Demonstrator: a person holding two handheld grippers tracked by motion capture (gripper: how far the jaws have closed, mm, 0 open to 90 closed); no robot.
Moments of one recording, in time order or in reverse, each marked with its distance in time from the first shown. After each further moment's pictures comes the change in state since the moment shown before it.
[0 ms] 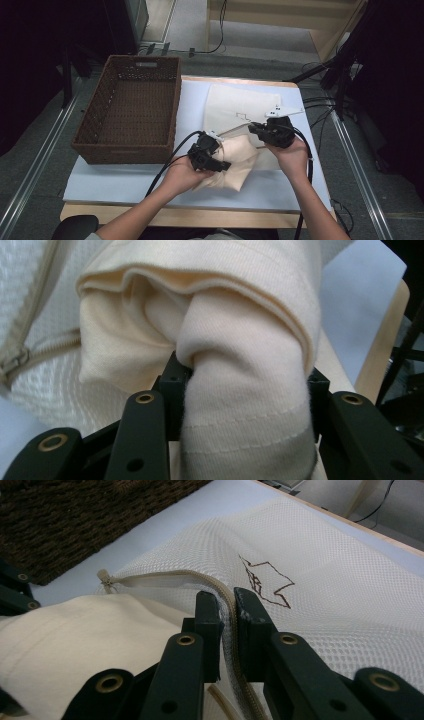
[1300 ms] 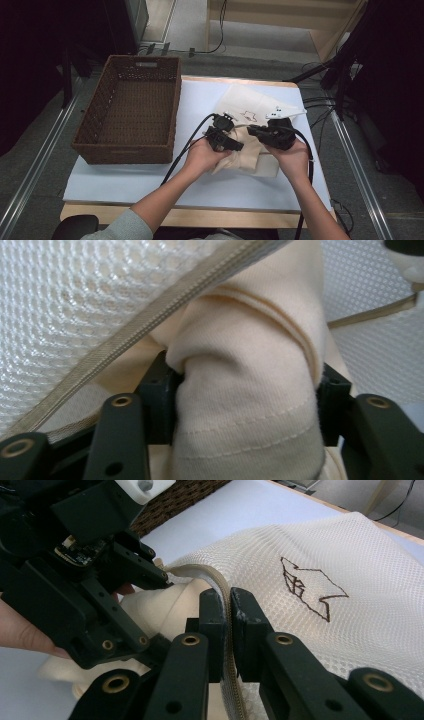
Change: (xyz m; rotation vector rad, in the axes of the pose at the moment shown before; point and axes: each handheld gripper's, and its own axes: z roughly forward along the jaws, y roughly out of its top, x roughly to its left) left arm 0.021 0.053 0.037 0.003 0.075 -0.102; right arm 0.003 -0.002 -0.004 0.001 0.055 0.014
